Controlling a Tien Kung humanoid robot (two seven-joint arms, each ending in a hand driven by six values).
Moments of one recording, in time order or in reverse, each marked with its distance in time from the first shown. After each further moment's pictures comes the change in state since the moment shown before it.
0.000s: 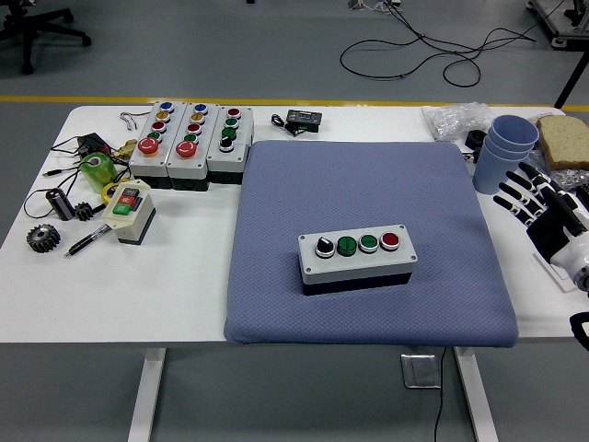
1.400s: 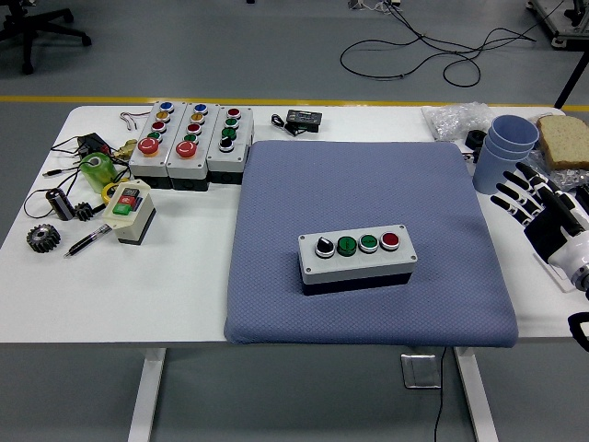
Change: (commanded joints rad) left arm -0.001 0.000 0.001 0.000 0.001 0.001 0.000; right arm 0.004 0.001 -0.006 0.001 0.004 0.004 0.002
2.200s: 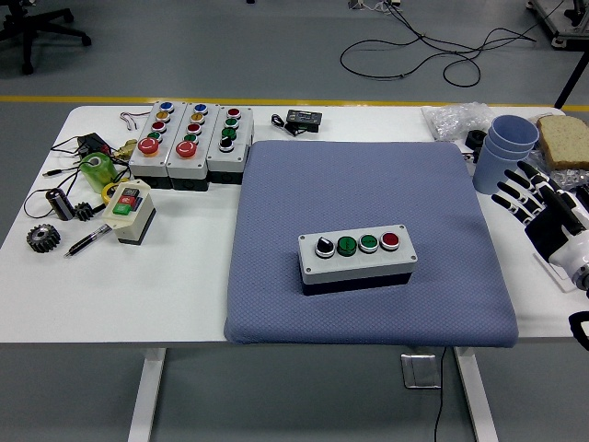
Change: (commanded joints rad) left arm -0.001 0.000 0.007 0.000 -0.005 -0.001 -0.001; right arm 0.000 0.002 0.007 -0.002 0.001 0.004 0.000
